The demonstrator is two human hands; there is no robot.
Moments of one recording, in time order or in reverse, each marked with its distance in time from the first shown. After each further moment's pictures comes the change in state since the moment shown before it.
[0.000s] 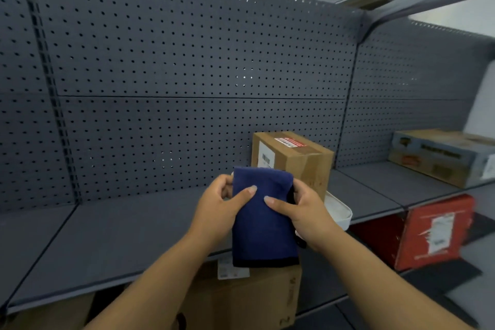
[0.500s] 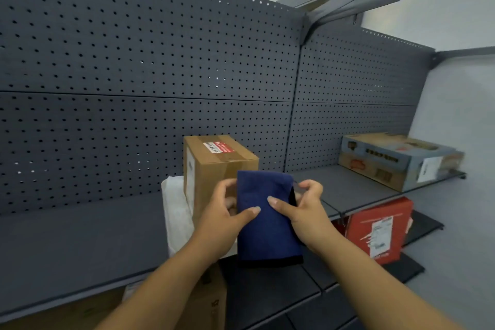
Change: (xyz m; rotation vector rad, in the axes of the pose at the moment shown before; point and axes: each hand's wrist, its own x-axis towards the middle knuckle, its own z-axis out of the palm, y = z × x) left_hand 0.031 -0.011 0.170 -0.164 -0.203 -0.001; right_hand 0.013 0.022 -0.170 -0.075 0.216 0.030
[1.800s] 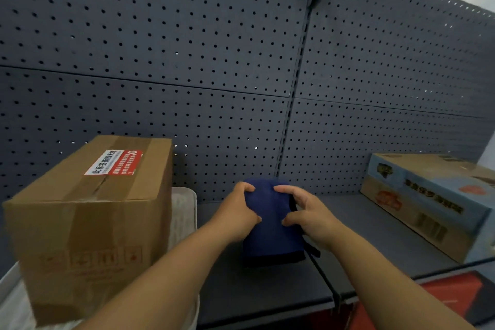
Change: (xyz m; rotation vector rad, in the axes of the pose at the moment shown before) left_hand 0.243 -0.093 0.132 0.470 0.081 -0.319; right_hand 0.254 0.105 -0.143 -0.162 -0.406 0.106
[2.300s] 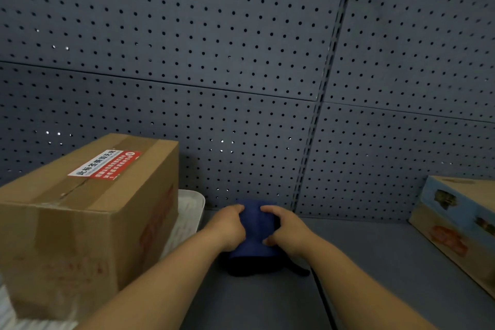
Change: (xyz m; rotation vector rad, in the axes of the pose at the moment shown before) left_hand 0.059 -0.035 0.004 0.357 0.056 -0.262; right_hand 0.089 0.043 0.022 -0.299 -0.250 0.076
